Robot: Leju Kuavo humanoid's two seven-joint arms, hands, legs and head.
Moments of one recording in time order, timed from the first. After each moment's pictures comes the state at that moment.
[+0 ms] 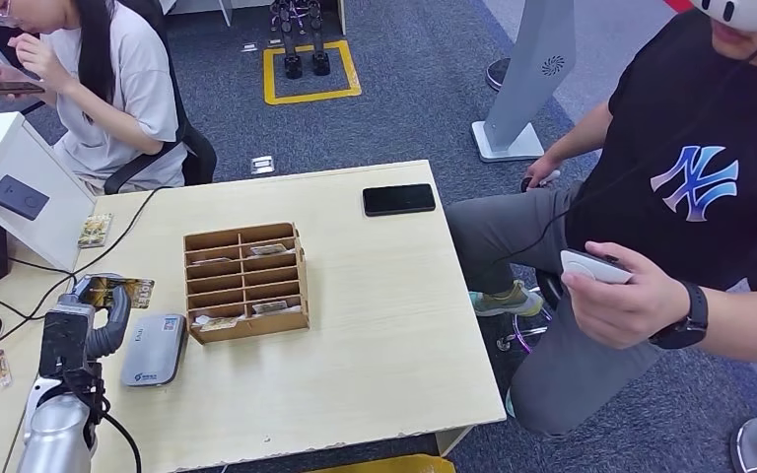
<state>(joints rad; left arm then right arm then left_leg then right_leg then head) -0.32 0.06 0.13 -1.08 -0.41 0.08 -0.45 -0.07 0.07 -1.06 -0.22 1.40 -0.09 -0.07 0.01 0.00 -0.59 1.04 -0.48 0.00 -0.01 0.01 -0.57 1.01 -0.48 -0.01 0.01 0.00</state>
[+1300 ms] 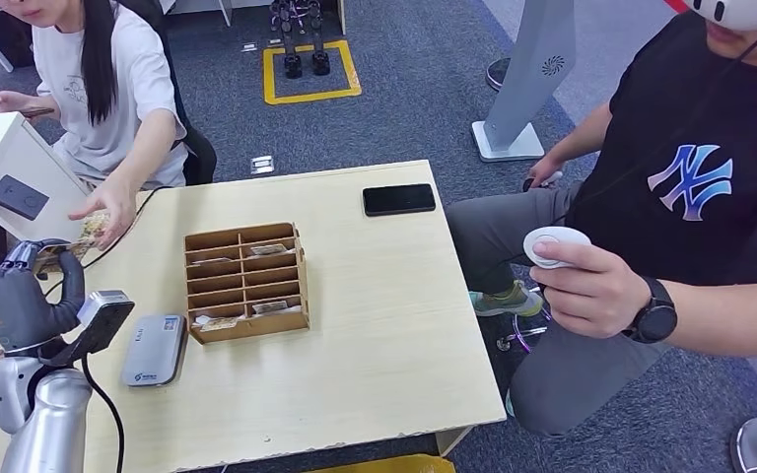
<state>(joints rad) -0.39 0.02 0.20 -1.15 -0.96 0.68 -0.55 -0.08 0.07 -1.03 -0.22 1.45 -0.08 -0.07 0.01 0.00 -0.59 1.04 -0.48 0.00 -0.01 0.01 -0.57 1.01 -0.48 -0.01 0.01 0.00</state>
